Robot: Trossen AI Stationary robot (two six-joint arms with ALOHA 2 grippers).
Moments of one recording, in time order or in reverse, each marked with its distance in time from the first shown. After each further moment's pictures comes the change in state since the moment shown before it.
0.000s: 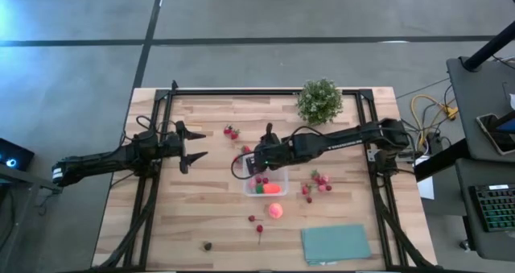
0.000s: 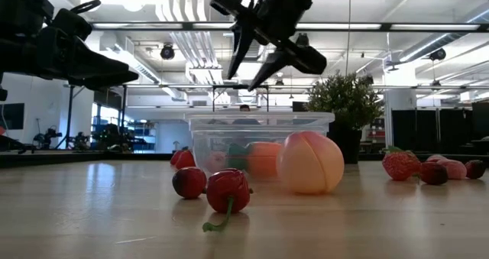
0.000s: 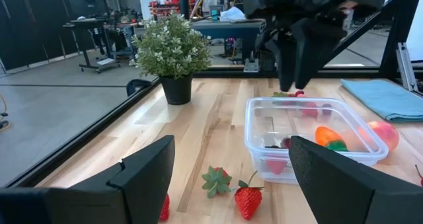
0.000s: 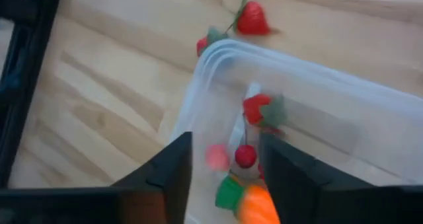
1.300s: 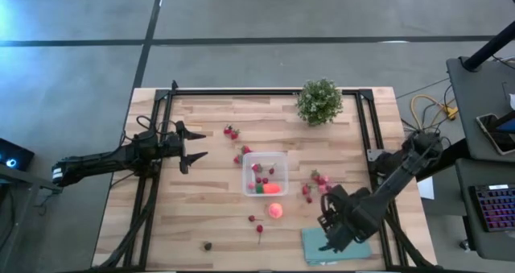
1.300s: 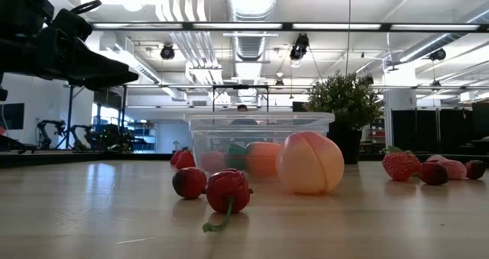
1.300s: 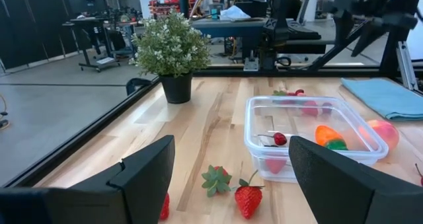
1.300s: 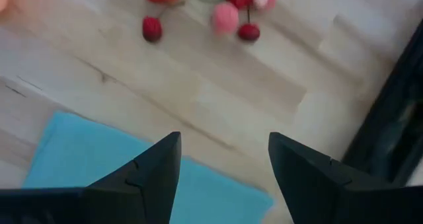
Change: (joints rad) left arm 0.000 -0.001 0.000 -0.003 0.000 0.000; right arm 0.685 -0.176 -0.165 -0.734 -0.019 0.580
